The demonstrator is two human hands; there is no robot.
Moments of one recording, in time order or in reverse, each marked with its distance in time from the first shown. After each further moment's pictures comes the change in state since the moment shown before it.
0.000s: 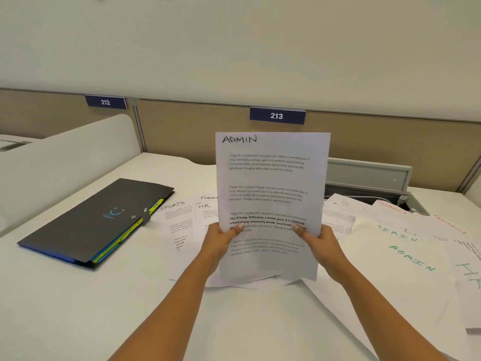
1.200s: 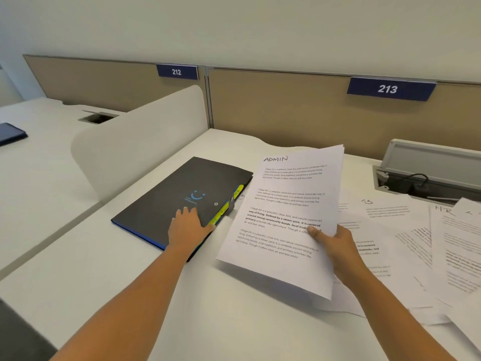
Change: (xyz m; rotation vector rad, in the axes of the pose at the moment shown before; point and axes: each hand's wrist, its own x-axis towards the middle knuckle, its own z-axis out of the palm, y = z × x) left_hand 0.068 -0.032 -0.278 1.354 0.359 -0.152; right_hand 0.053 0.022 0.203 0.119 -0.038 0.173
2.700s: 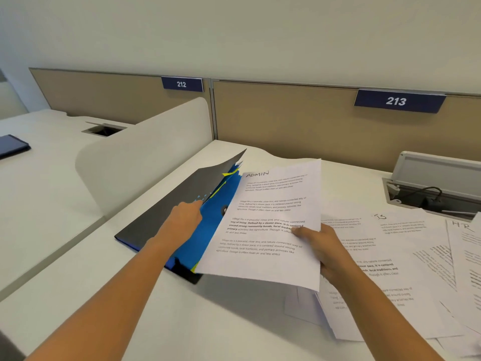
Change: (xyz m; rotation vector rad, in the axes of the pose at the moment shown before) left_hand 0.030 -0.014 -0.058 -0.022 0.032 0.212; right_hand 0.001 -0.038 0.057 0.146 -0.156 0.110
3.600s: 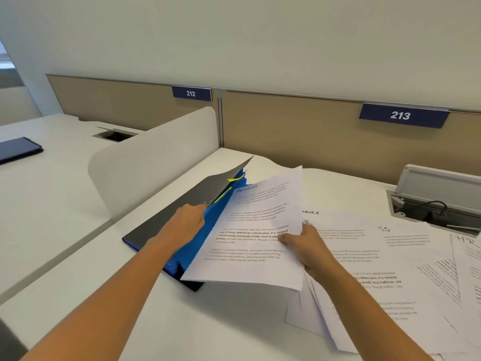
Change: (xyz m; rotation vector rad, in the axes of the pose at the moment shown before) left_hand -0.006 -0.005 -0.013 -0.049 -0.018 0.077; right_hand 0.007 -0.008 0.031 -0.323 -0.004 -0.033
